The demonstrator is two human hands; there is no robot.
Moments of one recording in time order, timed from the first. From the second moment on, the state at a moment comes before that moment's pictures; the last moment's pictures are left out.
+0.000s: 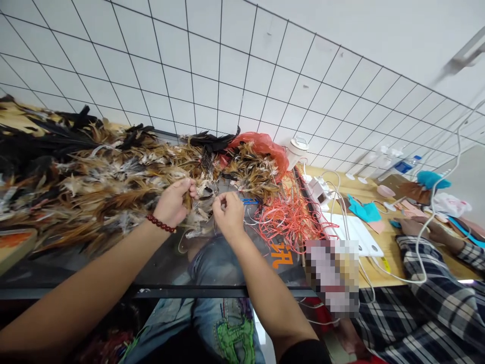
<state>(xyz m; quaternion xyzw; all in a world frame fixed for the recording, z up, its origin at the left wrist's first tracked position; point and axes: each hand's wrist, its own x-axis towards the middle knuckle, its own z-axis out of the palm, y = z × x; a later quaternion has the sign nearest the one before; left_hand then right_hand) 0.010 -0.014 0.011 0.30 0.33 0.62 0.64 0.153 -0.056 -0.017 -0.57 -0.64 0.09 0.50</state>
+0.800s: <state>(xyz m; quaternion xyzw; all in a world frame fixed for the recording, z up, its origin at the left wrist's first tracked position) 0.022 -0.030 0.004 0.43 0.25 0.46 0.74 0.152 -0.053 -0.005 -0.38 -0.48 0.48 0.63</state>
